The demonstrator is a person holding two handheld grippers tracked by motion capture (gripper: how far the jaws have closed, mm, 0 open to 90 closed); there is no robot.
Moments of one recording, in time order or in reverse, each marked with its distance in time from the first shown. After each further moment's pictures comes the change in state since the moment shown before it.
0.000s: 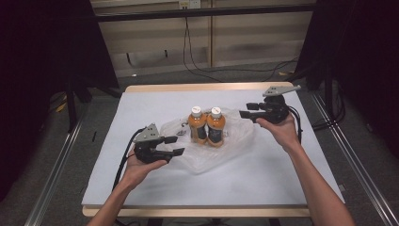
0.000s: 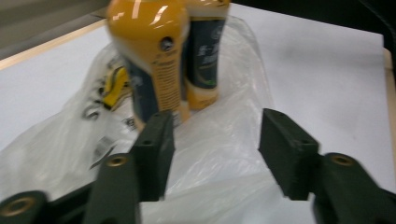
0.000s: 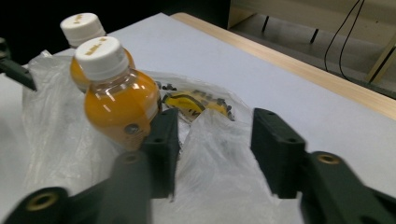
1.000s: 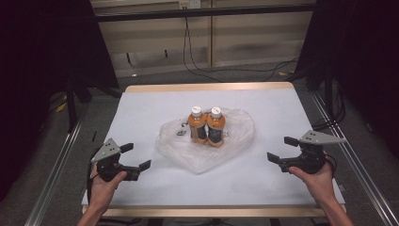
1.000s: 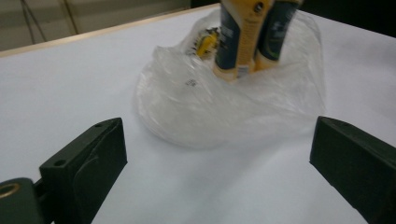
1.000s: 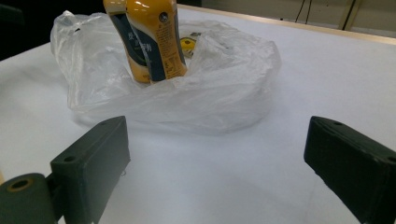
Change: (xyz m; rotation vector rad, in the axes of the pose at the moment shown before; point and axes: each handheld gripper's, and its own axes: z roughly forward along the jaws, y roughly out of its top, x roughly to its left) left arm -0.009 -0.058 -0.089 -0.063 0.258 -0.148; right arm 0.053 -0.102 -0.098 -0.053 -0.139 0.105
